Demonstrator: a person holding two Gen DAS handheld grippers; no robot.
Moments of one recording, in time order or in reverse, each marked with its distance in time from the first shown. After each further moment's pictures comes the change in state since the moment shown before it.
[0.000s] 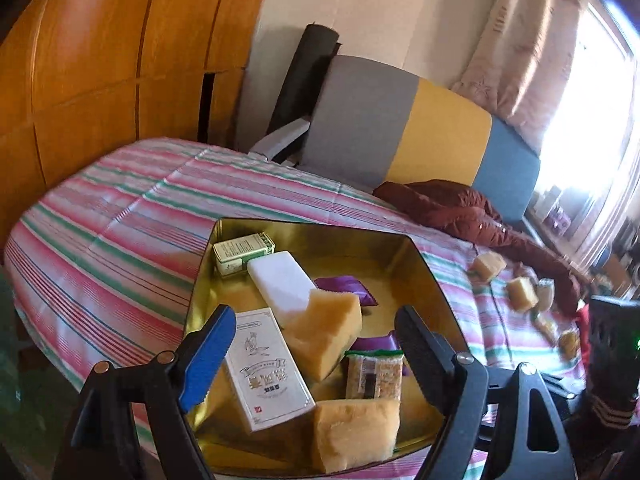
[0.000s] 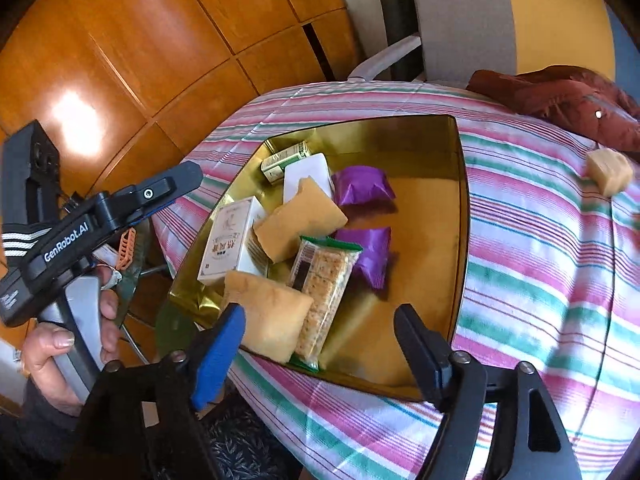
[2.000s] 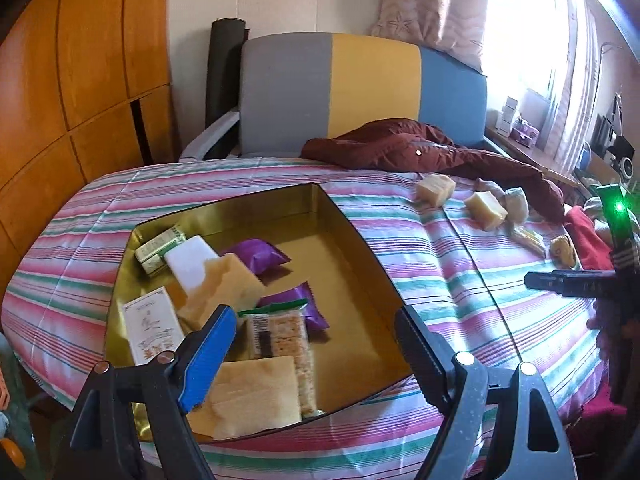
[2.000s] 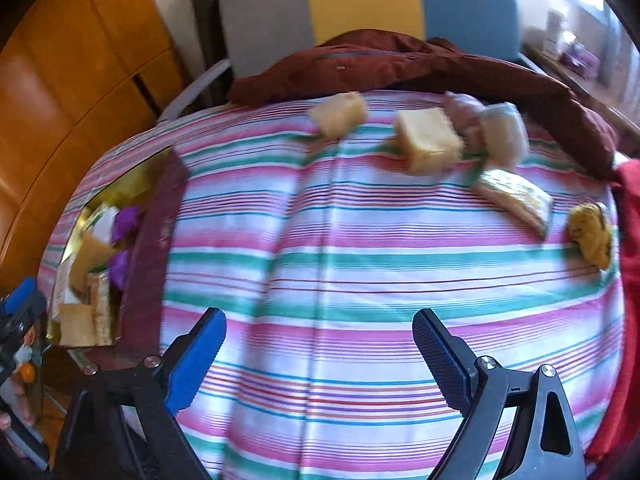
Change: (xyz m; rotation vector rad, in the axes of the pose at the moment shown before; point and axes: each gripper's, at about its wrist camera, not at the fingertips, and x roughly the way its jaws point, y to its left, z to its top) left arm 0.007 -0.108 -0.038 0.291 0.081 -0.046; right arm -0.109 -0.183 -0.052 0.344 -0.061 -0.432
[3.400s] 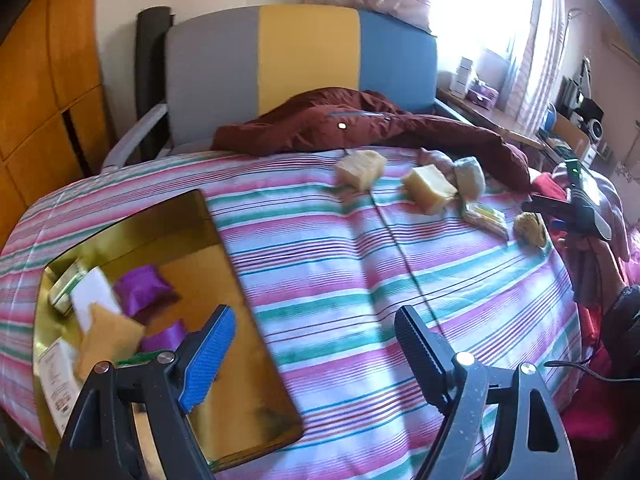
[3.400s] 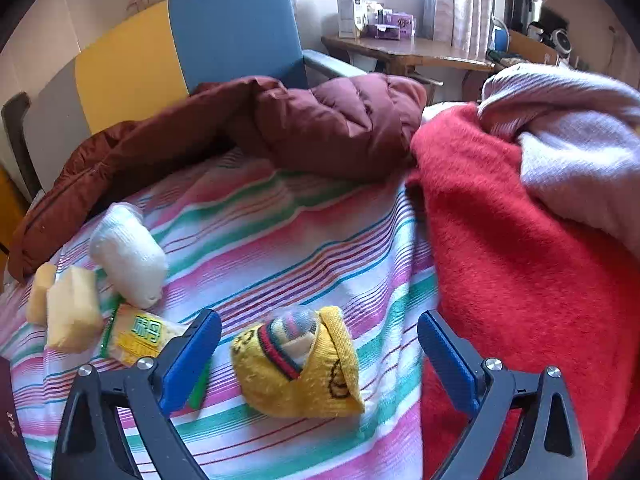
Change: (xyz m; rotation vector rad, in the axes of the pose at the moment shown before) left arm 0.055 -0.098 0.038 0.121 0.113 -0.141; right arm 0.020 -0.278 0.064 0.401 -0.150 -0.366
